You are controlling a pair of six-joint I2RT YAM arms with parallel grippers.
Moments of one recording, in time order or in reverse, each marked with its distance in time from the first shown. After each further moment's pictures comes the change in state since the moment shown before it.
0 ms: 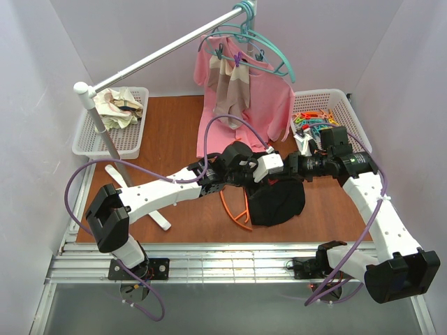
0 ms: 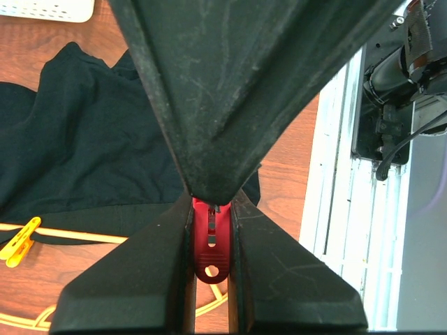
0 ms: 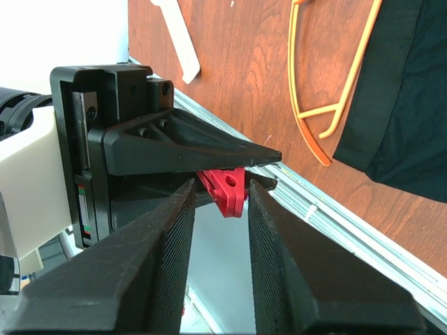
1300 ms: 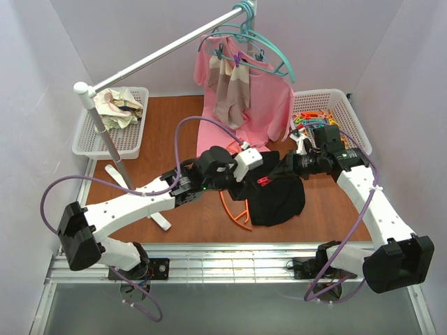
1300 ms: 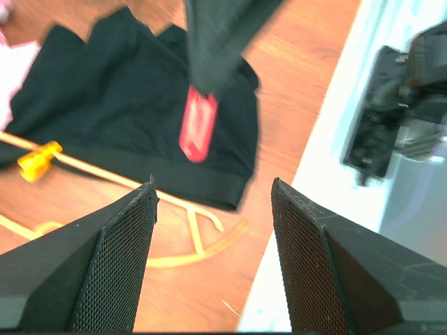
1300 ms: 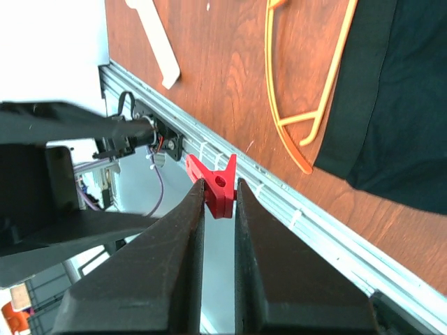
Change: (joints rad) left arm 0.000 -0.212 -0.117 -0.035 -0.162 -0.164; right arm 0.014 0.072 -0.018 0.040 0.037 -0.017
